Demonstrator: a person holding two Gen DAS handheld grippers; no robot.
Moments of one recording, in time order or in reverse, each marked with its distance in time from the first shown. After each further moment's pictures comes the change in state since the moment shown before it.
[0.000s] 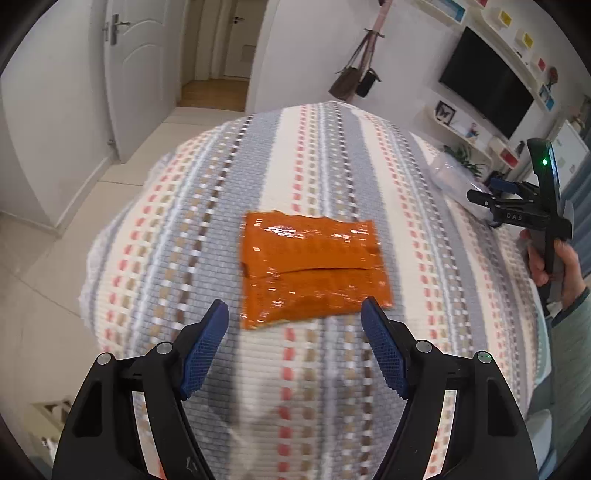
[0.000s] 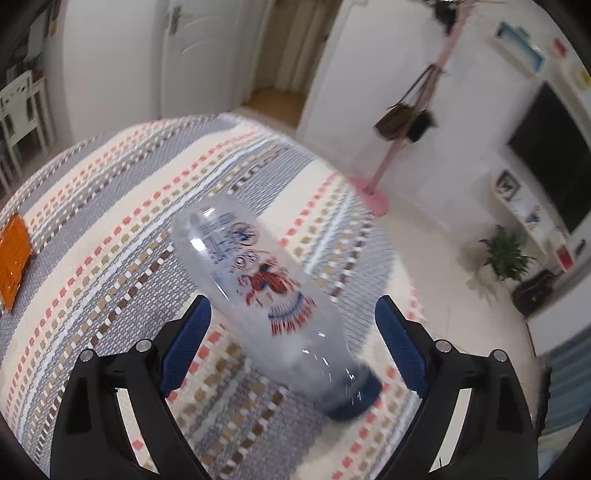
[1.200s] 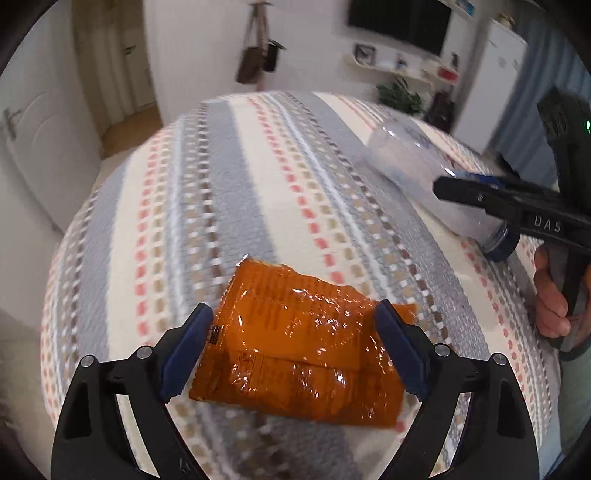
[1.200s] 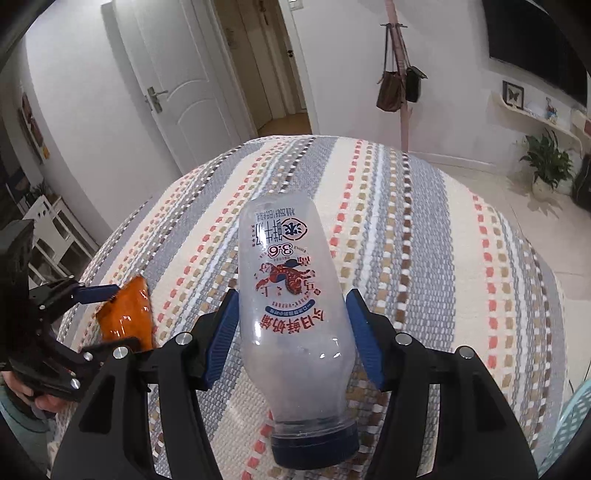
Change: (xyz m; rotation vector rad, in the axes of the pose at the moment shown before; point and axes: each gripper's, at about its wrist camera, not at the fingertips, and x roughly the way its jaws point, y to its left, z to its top) left arm 0.085 -0.109 0.050 0.426 0.082 -0.068; right arm -0.028 0.020 -0.059 0.426 -0.127 0.247
